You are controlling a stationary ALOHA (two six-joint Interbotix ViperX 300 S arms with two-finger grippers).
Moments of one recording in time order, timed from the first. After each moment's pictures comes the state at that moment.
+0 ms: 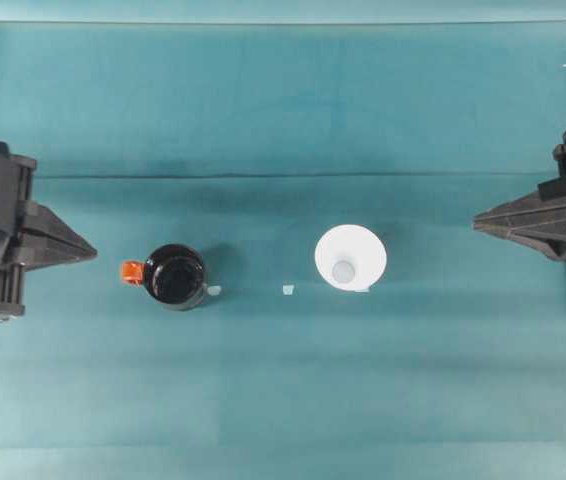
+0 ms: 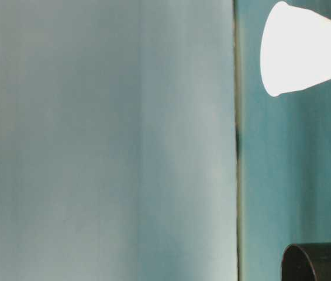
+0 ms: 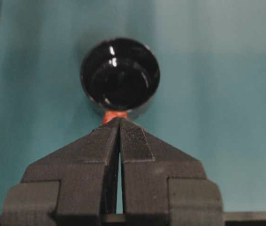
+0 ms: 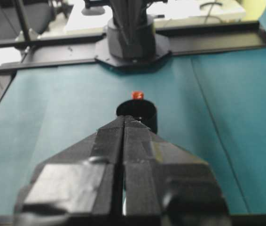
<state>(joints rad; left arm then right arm) 0.00 -0.78 1.03 0.01 0.43 -0.02 0.00 -0.98 1.17 0.02 -0.14 0.08</state>
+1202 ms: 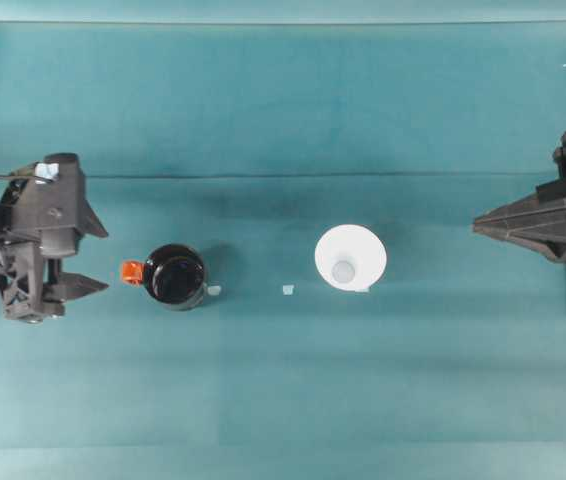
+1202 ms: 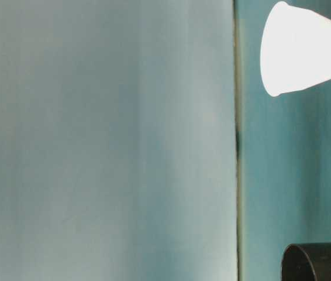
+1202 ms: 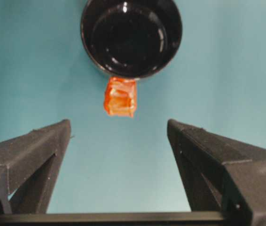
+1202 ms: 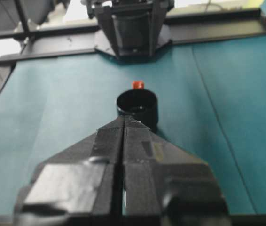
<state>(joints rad) 0.02 -0.57 0.98 0.01 0.50 -0.08 0.00 -0.99 1.17 0.02 -0.10 0.09</state>
